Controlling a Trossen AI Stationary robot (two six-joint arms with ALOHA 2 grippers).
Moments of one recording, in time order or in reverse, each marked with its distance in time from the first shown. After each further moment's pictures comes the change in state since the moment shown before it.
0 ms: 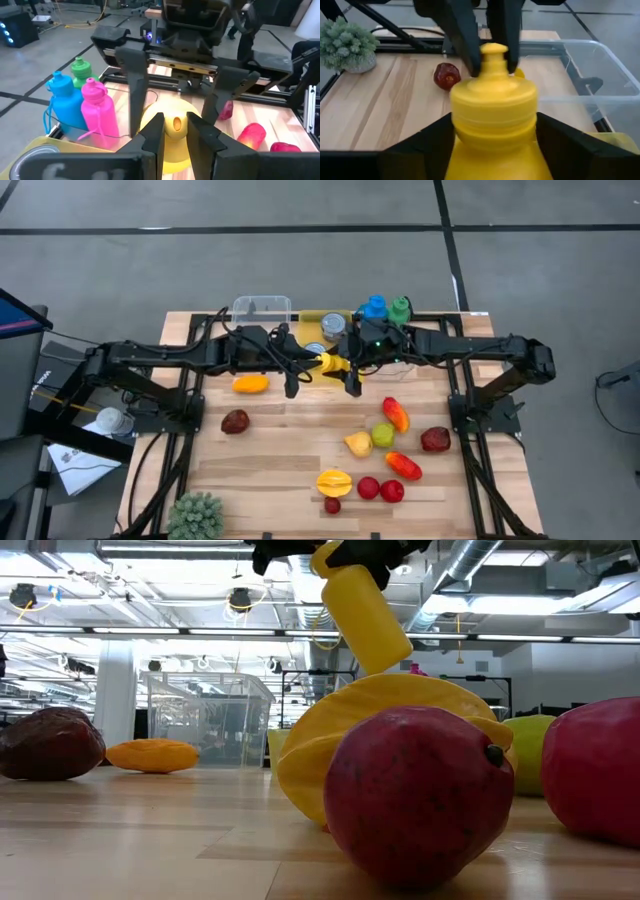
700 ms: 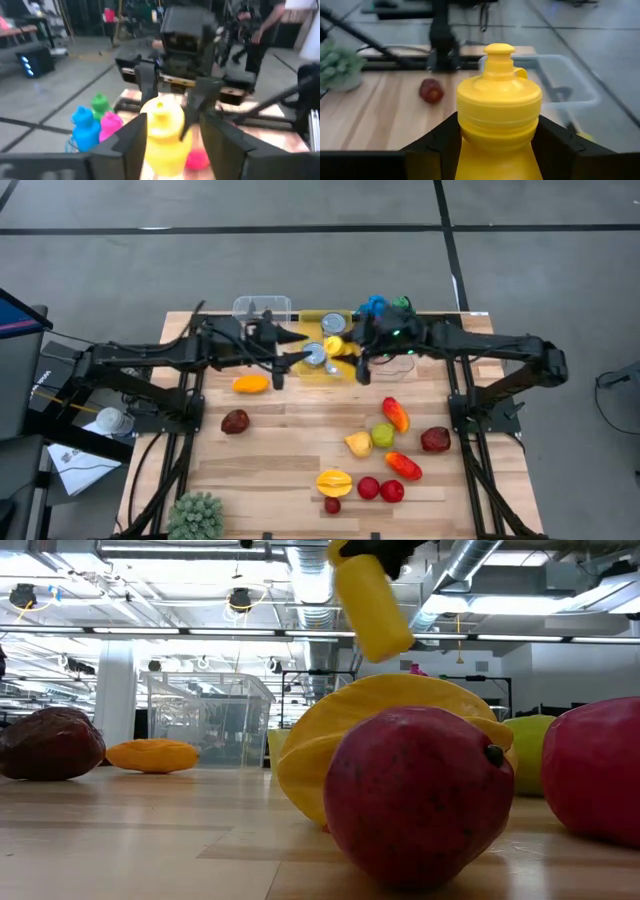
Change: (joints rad) left arm 0.003 -0.110 0.001 0.037 -0.043 0.056; right arm -0.050 -0.098 -0.027 0.017 0.023 -0.003
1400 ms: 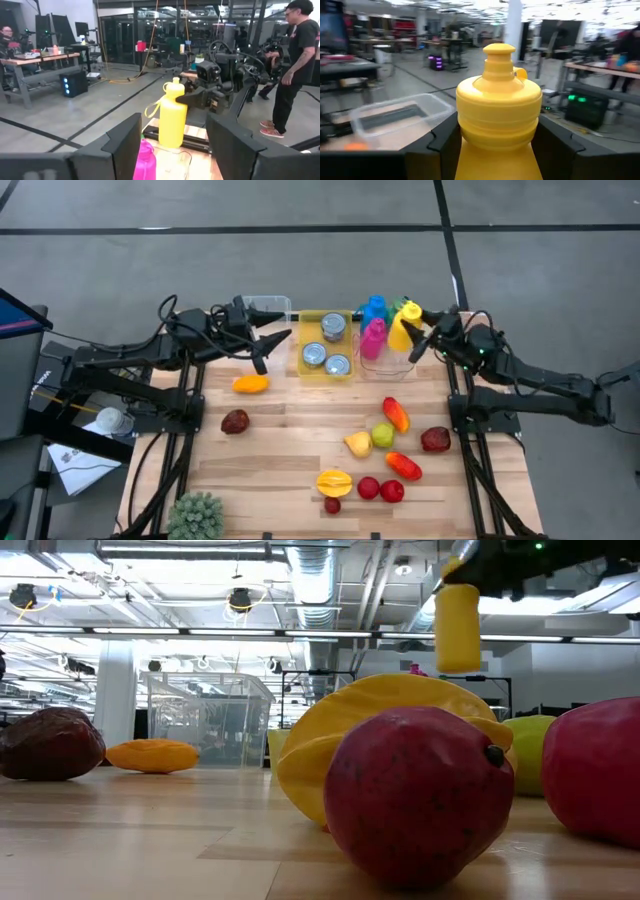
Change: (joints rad) left arm 0.000 -0.146 -0.001 0.014 -0.151 -0.002; right arm -0.172 -0.738 -0.702 0.415 0.424 0.043
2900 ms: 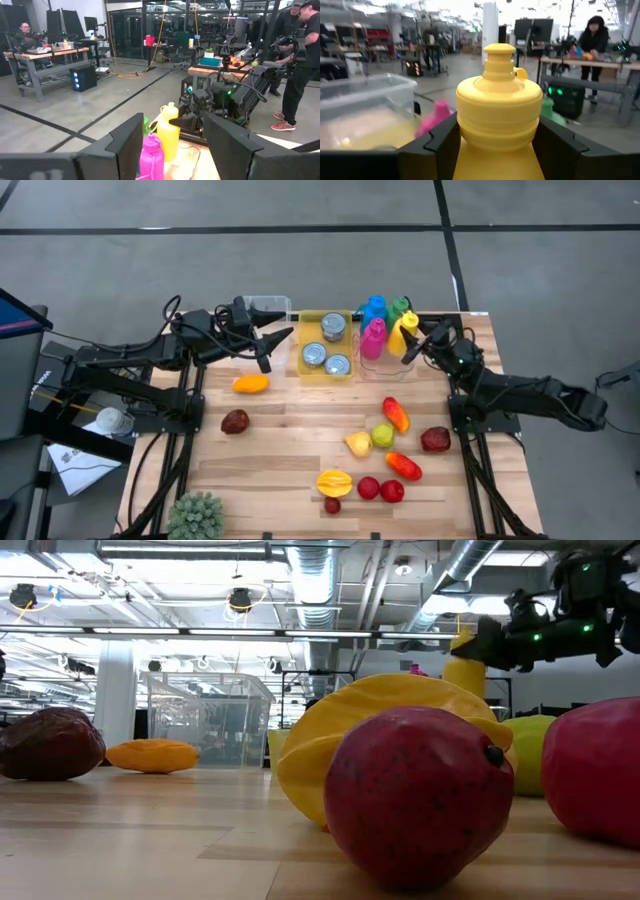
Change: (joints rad) left arm 0.000 0.019 -0.001 -0.008 -0.049 -0.001; right arm -0.272 0.196 -0.467 0.715 -0.147 0.035
